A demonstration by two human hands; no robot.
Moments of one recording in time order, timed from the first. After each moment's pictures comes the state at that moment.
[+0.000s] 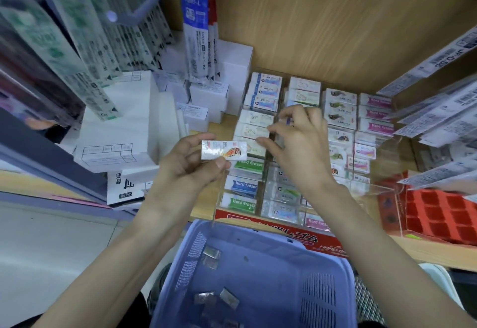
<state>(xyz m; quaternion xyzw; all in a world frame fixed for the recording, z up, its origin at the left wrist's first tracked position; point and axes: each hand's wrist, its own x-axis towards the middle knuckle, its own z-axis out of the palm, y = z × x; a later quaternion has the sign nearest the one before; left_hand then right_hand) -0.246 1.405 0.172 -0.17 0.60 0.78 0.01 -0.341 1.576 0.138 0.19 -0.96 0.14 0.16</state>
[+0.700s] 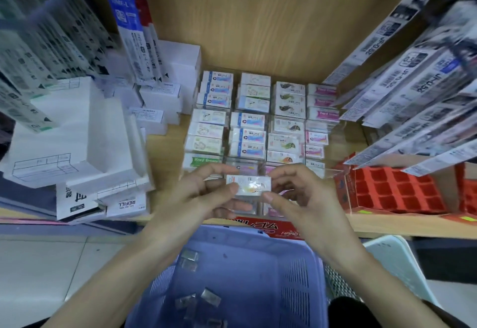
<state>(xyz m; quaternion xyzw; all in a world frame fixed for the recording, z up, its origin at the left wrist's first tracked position) -0.236 1.465 0.178 -0.09 0.61 0.76 0.19 -0.237 1.641 0.179 0.03 -0.81 0.58 -0.08</state>
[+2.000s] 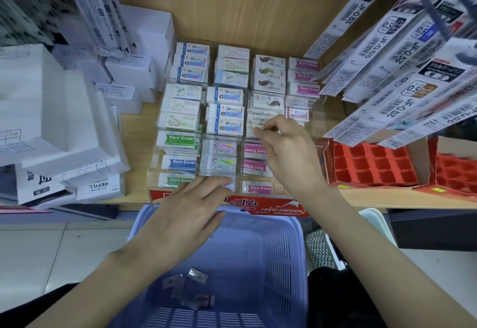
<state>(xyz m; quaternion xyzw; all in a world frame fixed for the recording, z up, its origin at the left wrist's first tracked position) -0.214 1.467 0.103 0.30 0.93 0.23 -0.02 -0.294 1.673 0.121 0.20 -0.96 0.15 0.15</state>
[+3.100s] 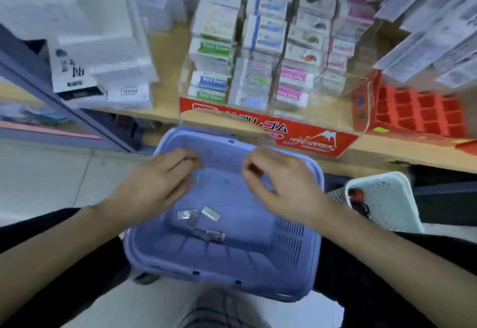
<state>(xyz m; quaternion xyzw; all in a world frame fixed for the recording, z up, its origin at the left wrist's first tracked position) -0.128 1.394 0.034 0.28 0.94 0.21 -0.02 -0.158 1.644 0.081 0.32 -0.90 0.28 -0.06</state>
